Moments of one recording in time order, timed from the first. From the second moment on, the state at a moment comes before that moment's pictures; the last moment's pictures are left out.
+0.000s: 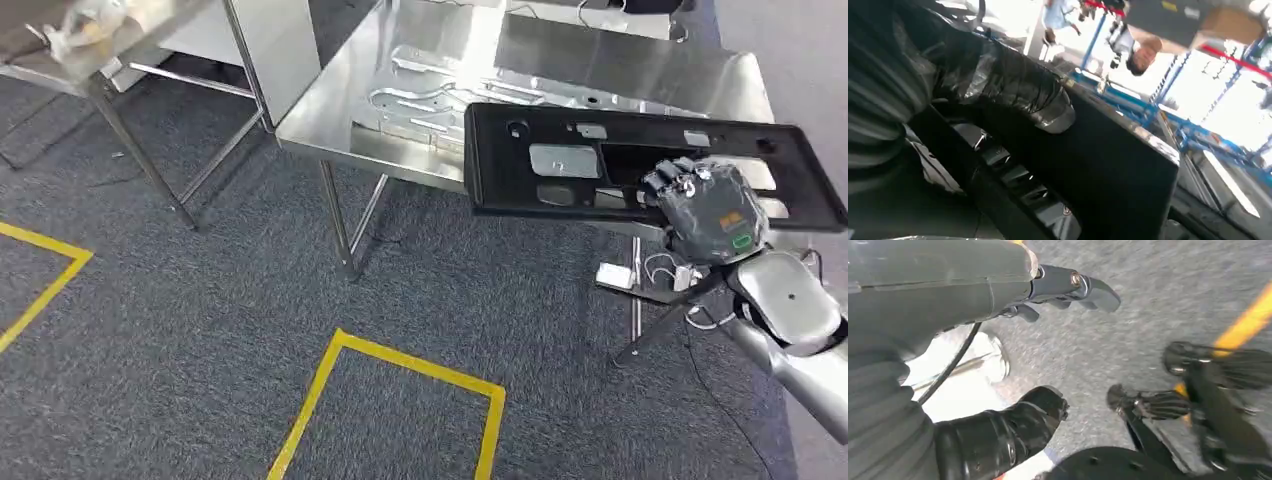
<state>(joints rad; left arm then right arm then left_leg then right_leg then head) -0.05 -0.06 1.29 -0.18 -1.21 -0.36 -0.15 -0.11 -0.95 -0.05 -1.65 1.06 -0.14 -0.03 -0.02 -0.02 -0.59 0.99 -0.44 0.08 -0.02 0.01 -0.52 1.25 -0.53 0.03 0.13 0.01</state>
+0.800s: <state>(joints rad) -0.04 -0.05 1.31 -0.18 -1.21 -0.34 -0.17 -0.16 -0.93 0.00 -1.52 0.98 -0.09 -0.03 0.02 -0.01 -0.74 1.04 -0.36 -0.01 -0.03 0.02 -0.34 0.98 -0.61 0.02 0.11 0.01</state>
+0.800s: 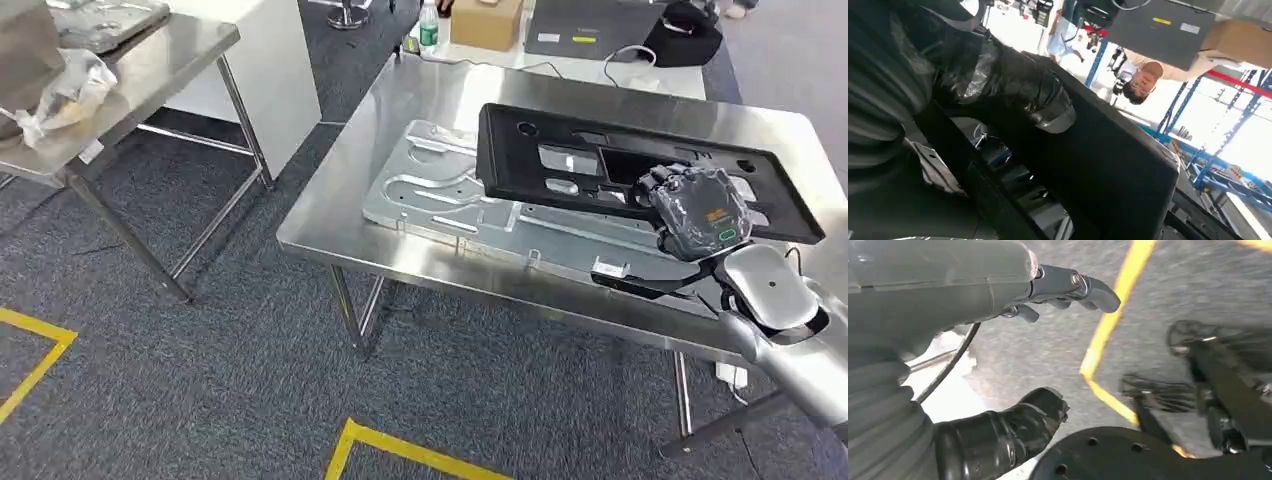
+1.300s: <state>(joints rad) -0.06 -0.07 1.30 -0.18 -1.22 -0.35 -0.18 -0.20 -0.90 0.00 -1.20 0.92 -0.04 -0.06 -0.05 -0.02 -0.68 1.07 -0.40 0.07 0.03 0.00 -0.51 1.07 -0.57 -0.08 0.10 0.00</state>
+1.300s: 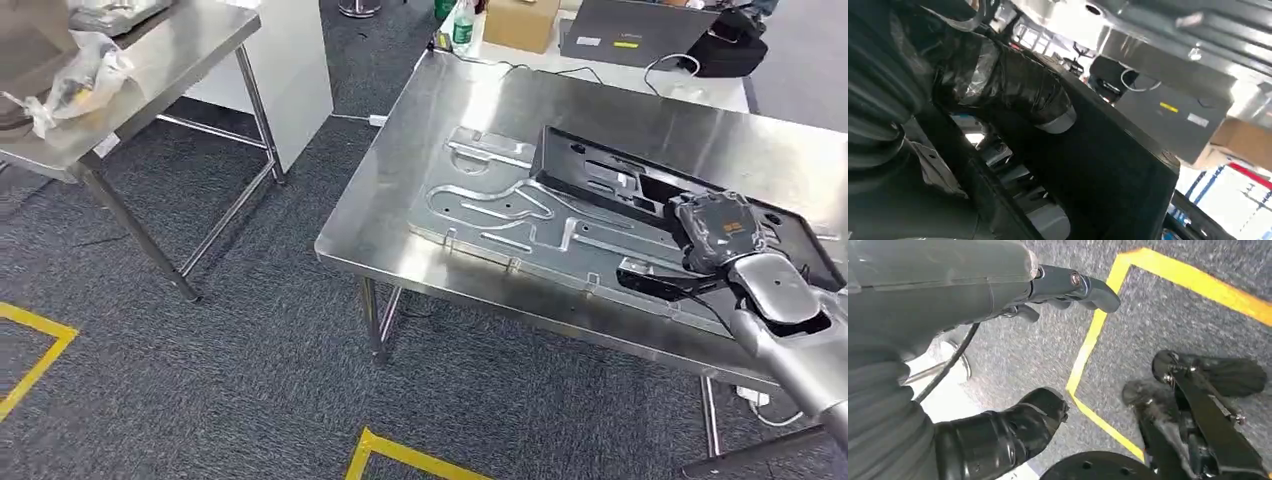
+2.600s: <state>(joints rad) -0.07 -0.03 1.29 -0.18 -1.26 -0.37 -0.18 -0.45 -0.72 0.09 -0.56 0.94 -0.16 -0.16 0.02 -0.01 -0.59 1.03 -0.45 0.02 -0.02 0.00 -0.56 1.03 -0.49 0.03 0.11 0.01</state>
